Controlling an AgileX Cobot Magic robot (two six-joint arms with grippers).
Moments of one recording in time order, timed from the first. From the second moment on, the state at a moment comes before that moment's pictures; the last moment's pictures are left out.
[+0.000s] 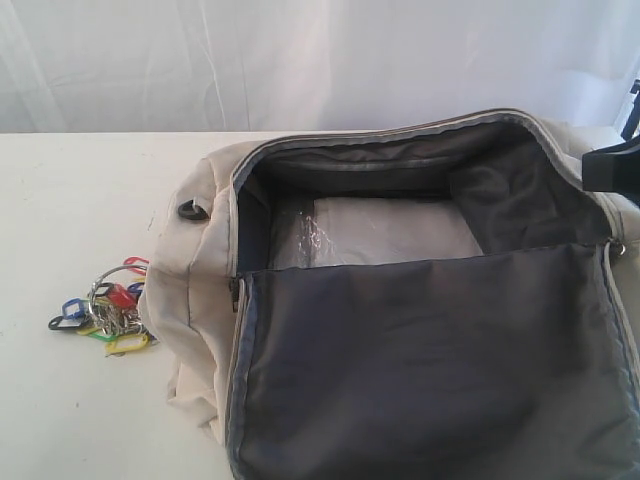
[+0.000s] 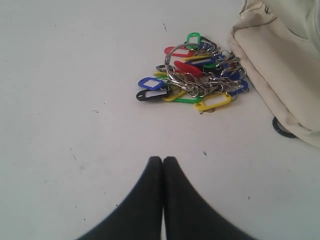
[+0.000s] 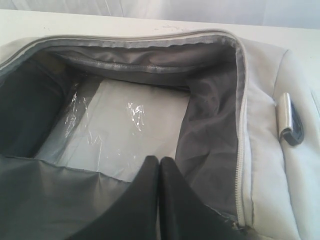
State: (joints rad) left arm 0.03 0.00 0.03 -0.15 0.47 0.18; right arm -0.17 0.95 -0.75 0.72 0.58 -0.67
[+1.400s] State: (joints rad) left arm 0.03 0.00 0.03 0.00 0.45 0.08; right arm -0.17 0.95 -0.75 0.72 0.58 -0.67
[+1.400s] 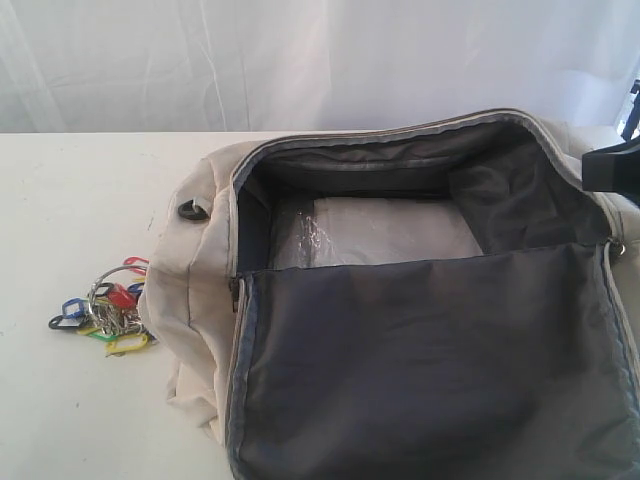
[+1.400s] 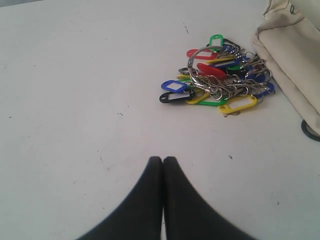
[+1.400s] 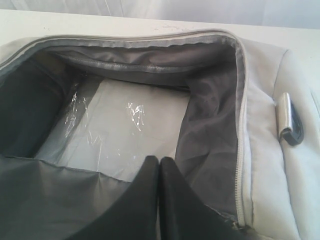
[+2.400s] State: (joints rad) left arm 0.03 0.00 0.03 0.00 0.45 0.08; right arm -0.17 0.39 -0.51 0.62 0.52 -0.72
